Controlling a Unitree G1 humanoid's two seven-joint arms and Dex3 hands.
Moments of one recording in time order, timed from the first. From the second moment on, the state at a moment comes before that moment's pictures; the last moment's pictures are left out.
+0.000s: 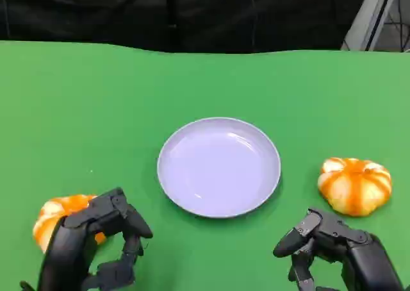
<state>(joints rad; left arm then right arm) 0.17 0.06 -0.01 0.22 -0.07 -0.73 -0.22 0.41 -0.03 0.21 -0.34 -0.16 -0.18 0.03</state>
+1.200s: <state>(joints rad) 0.20 0.13 0.03 0.00 0.80 -0.26 0.17 0.41 -0.03 0.21 -0.34 -0.18 -0.18 0.03</state>
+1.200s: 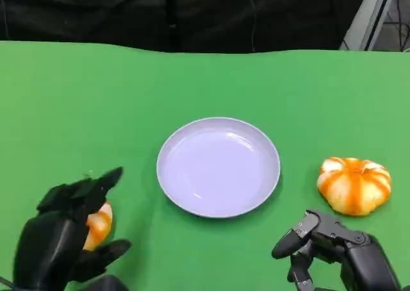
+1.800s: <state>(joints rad) -0.04 0.27 -0.20 0.13 1.05 0.31 -0.16 0.39 -0.02 0.23 -0.30 -0.18 -0.19 0.02</state>
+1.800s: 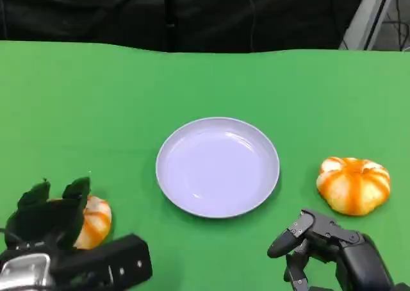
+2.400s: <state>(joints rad) -0.04 0.34 -0.15 0.25 0.68 -0.09 0.13 0.36 -0.02 0.23 -0.29 -0.18 -0.20 0.01</state>
